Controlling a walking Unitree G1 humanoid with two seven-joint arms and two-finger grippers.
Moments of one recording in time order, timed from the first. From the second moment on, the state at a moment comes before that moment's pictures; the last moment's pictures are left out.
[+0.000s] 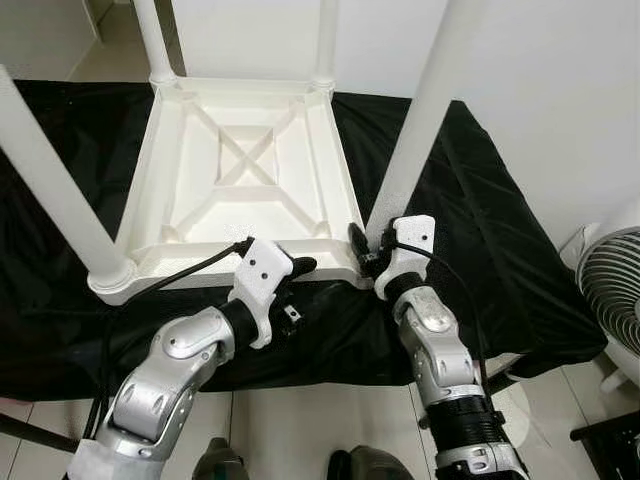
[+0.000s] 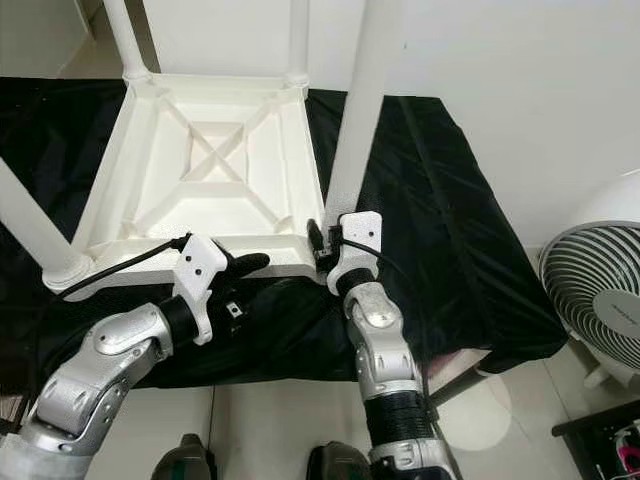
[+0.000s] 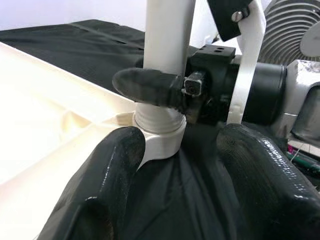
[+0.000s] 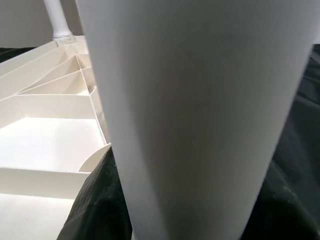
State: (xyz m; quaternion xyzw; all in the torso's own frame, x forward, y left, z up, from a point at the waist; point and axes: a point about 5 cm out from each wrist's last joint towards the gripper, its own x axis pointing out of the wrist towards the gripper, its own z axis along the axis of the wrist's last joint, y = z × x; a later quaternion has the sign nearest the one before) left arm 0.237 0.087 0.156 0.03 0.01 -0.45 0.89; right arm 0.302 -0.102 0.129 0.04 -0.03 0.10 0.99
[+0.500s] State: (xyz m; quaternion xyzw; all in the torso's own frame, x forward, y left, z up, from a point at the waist) left arm 0.237 0.088 0.155 0.03 0.01 -0.45 0.89; right arm 0.302 -0.121 0.145 0.03 -0.06 0.19 0.98
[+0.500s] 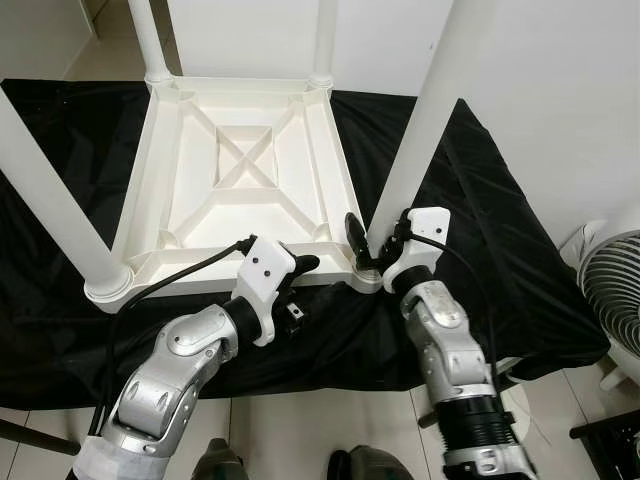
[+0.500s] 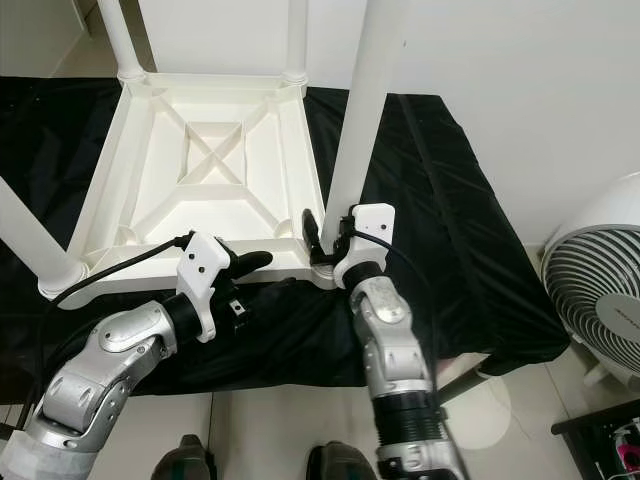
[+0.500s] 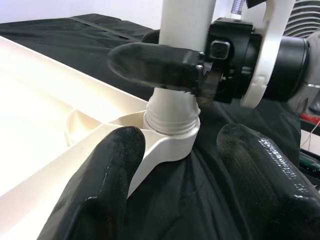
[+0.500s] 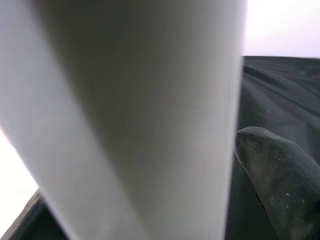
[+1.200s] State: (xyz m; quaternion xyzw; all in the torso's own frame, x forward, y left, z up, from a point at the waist) left arm 0.236 0.090 0.153 0.04 0.01 -0.46 0.89; right arm 0.323 -0.128 0.142 -0.05 -0.02 0.45 0.89
